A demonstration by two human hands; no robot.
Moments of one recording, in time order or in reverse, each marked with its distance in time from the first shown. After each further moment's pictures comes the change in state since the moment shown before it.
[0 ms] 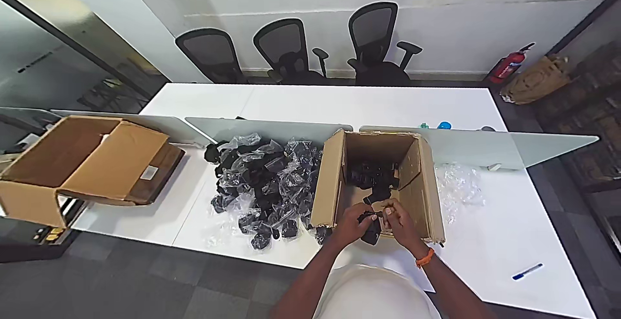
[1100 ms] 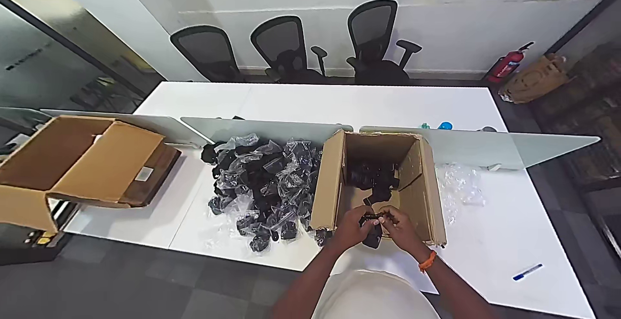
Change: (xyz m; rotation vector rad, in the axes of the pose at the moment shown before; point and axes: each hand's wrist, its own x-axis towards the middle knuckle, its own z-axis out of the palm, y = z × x) left_hand 0.002 0.007 -0.004 0.008 -0.066 -0.137; right_hand 0.001 0.008 0.002 -0.093 -0.037 -0.024
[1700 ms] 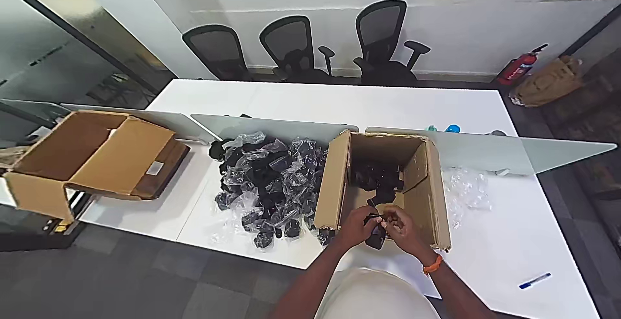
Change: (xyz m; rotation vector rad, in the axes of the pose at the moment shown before) left_hand 0.003 -0.005 0.002 -0.011 0.010 0.064; right_hand -0.001 -0.001 -0.002 0.056 -0.026 -0.033
